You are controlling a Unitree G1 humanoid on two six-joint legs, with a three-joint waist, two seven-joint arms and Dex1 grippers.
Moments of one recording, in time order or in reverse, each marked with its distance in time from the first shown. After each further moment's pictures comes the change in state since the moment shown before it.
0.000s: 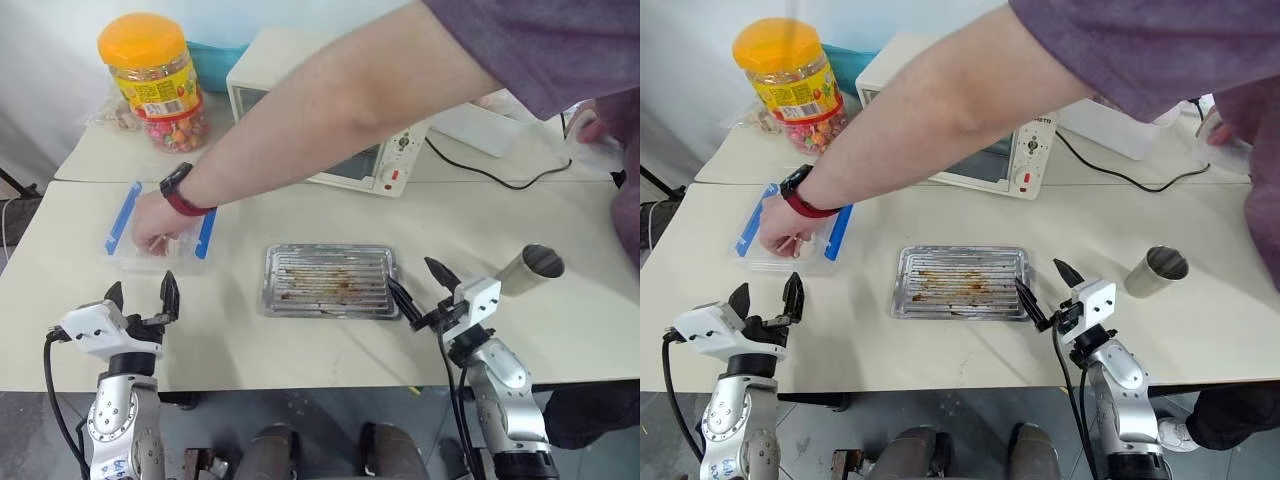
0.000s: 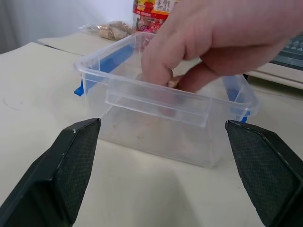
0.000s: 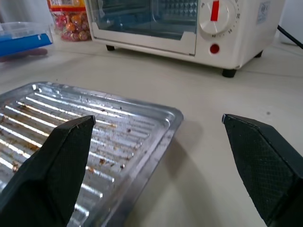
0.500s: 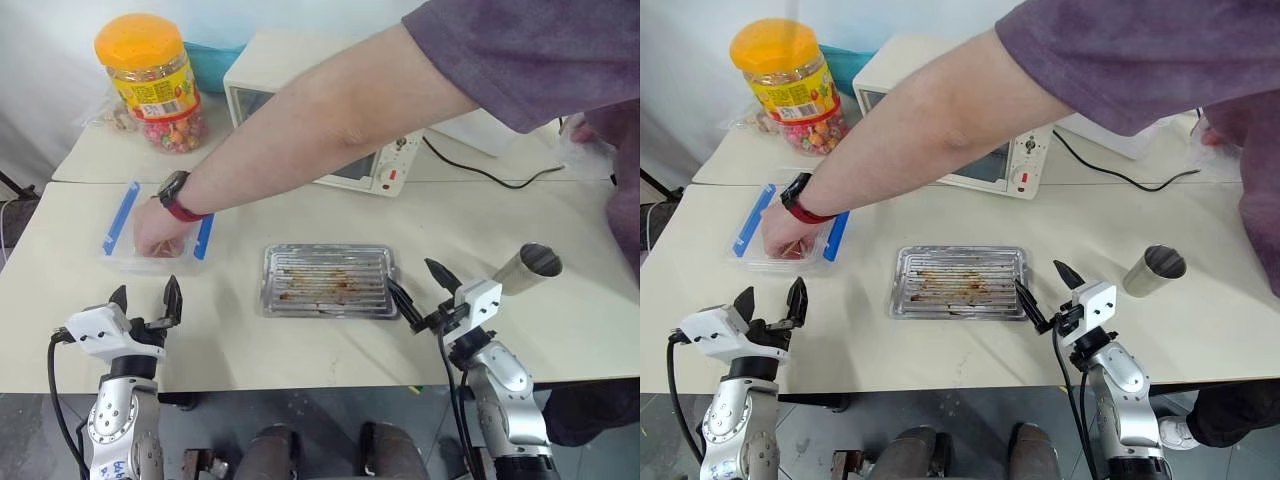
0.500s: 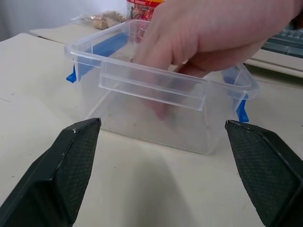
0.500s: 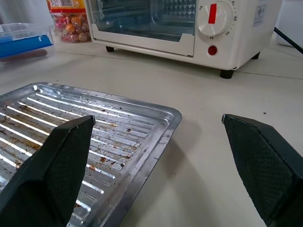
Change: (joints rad) left arm 0.004 0.000 -0.011 0.024 0.003 -0.001 -0.022; right arm 0.009 0.000 0.003 -0.021 0.000 0.000 -0.004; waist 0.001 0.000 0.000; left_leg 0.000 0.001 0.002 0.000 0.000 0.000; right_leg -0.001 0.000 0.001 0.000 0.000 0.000
